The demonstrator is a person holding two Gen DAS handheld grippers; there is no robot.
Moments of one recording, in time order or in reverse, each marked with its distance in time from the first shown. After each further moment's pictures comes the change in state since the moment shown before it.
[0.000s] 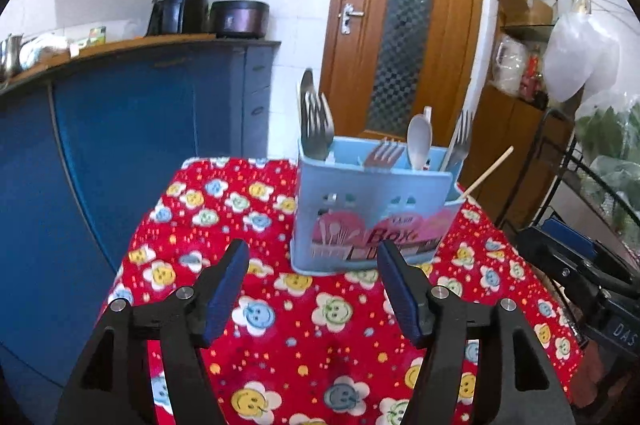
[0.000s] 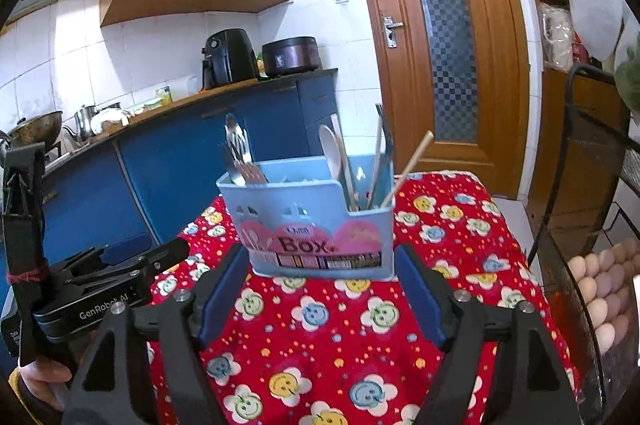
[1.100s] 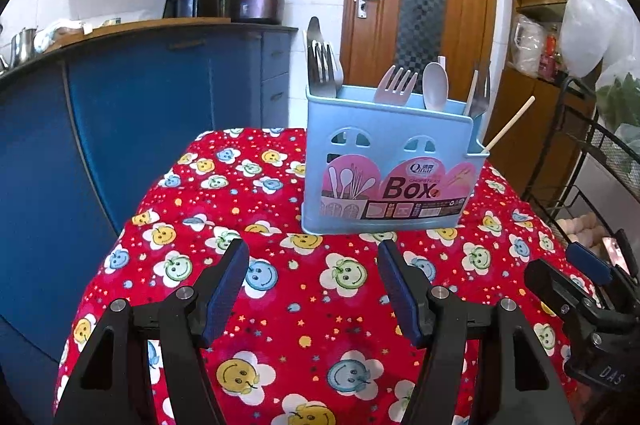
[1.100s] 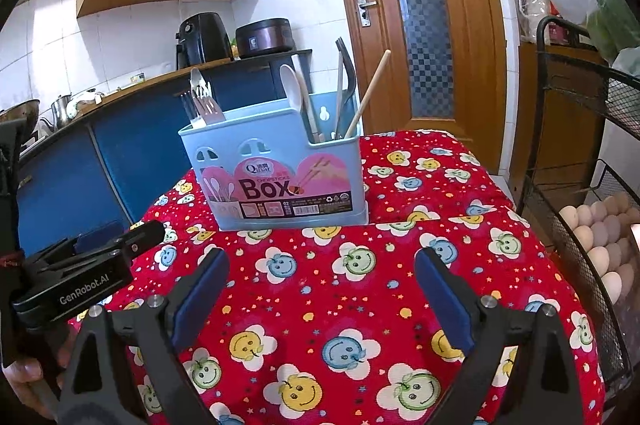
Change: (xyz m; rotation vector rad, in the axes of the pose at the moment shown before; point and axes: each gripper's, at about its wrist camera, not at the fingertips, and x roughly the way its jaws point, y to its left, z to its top) left arm 0.017 -0.010 -0.041 0.015 0.023 0.088; right arm 0.011 -0.017 -0.050 0.044 0.046 -0.072
